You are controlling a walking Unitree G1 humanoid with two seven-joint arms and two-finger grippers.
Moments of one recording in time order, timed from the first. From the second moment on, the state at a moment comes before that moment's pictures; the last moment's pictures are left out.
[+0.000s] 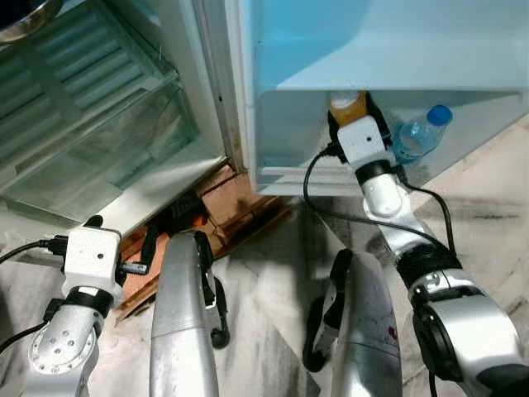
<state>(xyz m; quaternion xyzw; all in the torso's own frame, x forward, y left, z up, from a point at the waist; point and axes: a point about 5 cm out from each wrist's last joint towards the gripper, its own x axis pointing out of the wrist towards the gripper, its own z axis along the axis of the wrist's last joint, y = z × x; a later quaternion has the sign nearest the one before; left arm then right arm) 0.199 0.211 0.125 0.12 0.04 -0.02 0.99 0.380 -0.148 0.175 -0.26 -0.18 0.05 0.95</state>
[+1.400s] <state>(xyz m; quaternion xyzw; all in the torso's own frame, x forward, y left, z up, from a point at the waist) 0.181 0.206 0.134 0.14 0.06 -0.04 0.99 0.382 -0.189 0.146 -0.18 -0.06 -0.09 0.98</state>
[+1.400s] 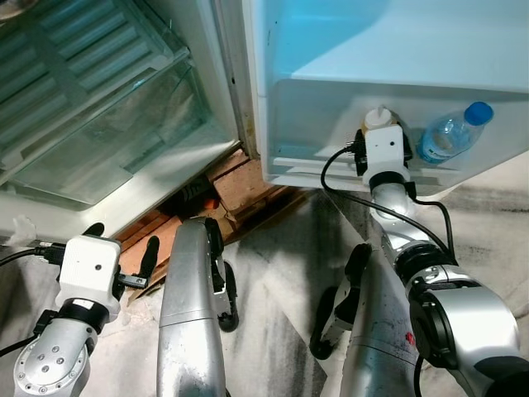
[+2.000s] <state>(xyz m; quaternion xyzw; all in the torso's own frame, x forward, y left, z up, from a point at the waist) 0.199 0.201 0.131 0.12 0.05 -0.05 0.99 0.388 -0.193 0.163 -0.16 -0.08 -0.11 0.98</state>
